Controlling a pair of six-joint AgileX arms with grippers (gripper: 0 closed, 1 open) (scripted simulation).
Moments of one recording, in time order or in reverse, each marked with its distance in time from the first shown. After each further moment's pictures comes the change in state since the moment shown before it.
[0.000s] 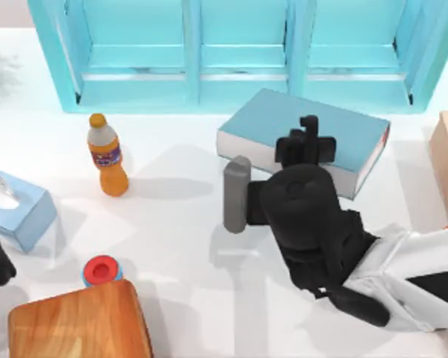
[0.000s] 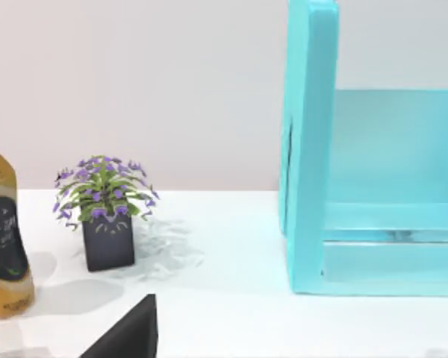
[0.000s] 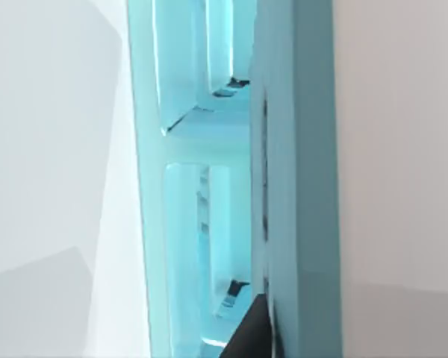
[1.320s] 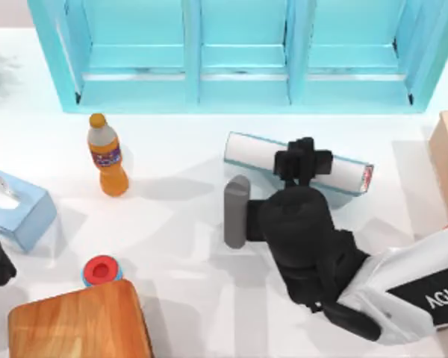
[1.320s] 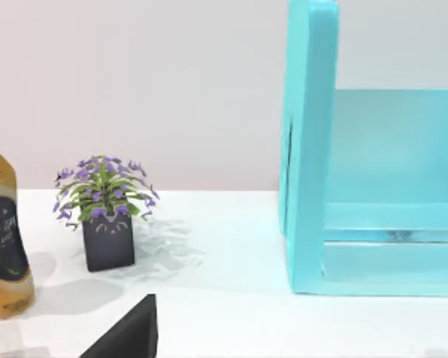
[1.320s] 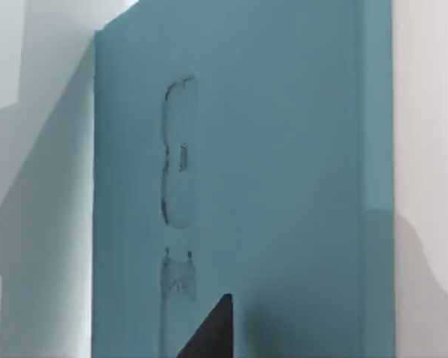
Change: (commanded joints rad) left arm 0.000 0.000 0.000 0.000 0.000 0.000; right arm 0.000 0.105 -0.029 0.133 0.002 0.000
